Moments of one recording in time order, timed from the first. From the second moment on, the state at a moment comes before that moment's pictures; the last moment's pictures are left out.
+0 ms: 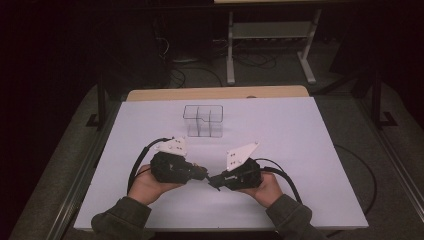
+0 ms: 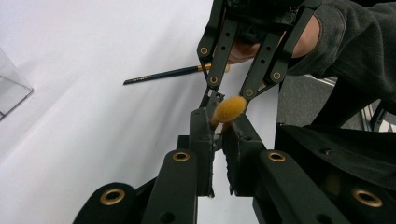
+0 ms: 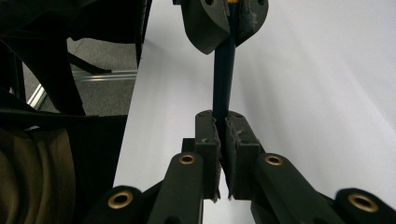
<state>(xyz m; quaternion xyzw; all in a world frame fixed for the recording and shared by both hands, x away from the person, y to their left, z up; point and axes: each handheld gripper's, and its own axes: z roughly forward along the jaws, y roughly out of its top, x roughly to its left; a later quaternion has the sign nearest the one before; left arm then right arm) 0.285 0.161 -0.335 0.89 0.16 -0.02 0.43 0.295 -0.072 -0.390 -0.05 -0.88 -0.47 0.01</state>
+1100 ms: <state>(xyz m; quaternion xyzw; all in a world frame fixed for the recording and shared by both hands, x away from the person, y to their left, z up) 0.311 0.154 -0.312 0.91 0.16 -0.01 0.39 0.301 -0.127 -0.384 -0.14 -0.88 -0.46 0.00</state>
